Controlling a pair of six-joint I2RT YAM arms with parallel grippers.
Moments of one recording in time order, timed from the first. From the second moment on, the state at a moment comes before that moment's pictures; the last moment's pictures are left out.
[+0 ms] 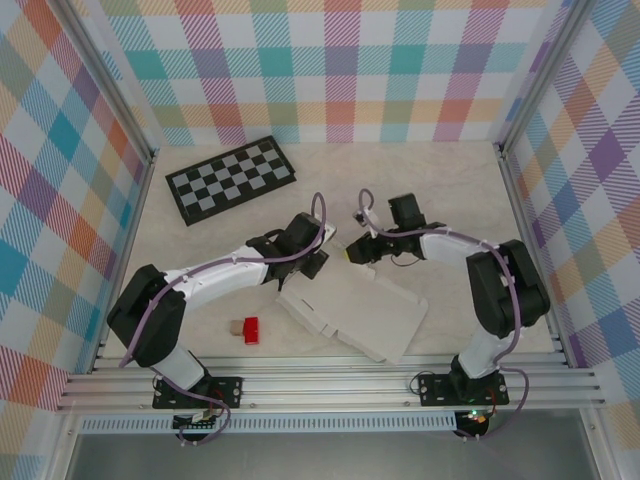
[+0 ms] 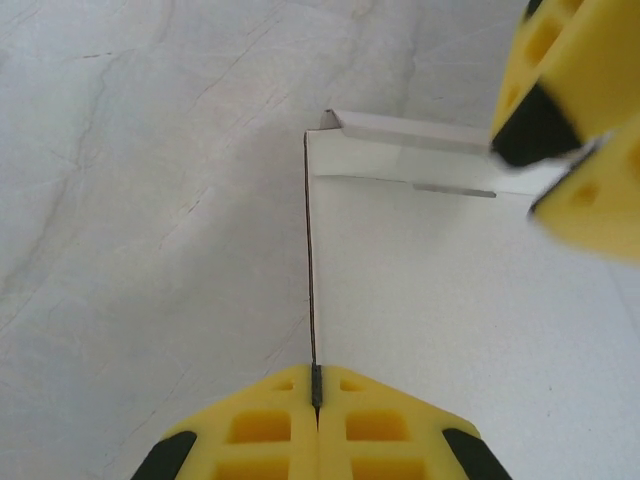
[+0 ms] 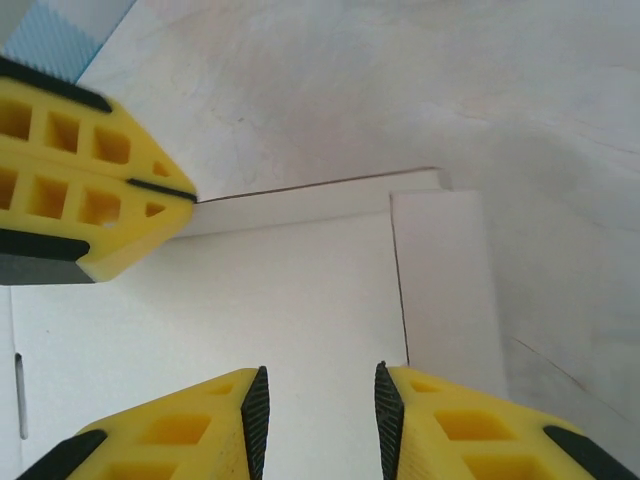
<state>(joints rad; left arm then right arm) -0.77 1.59 1.05 -0.36 -0.16 -0.02 0.37 1.69 0.95 -0.17 -0.79 -0.07</state>
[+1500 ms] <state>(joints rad) -1.06 1.60 1.02 -0.25 -0.79 0.62 0.08 1.59 0.66 0.22 -0.88 0.24</state>
